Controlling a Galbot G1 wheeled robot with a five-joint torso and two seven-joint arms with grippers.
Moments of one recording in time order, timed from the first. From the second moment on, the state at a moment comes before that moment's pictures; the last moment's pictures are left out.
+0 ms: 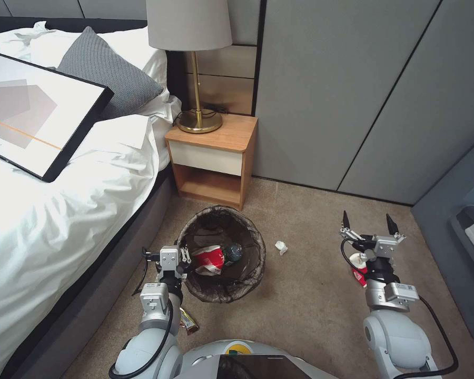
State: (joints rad) left arm 1.77 -1.47 -0.28 -2.38 0.01 0.33 -0.28; right arm -1.62 1.39 0.80 2.06 0.13 0.20 0.10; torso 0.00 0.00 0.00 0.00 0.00
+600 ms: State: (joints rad) left arm 1.77 -1.47 -0.28 -2.38 0.01 0.33 -0.28; right arm -1.50 1.34 0.79 1.79 0.19 0.08 0.12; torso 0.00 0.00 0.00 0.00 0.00
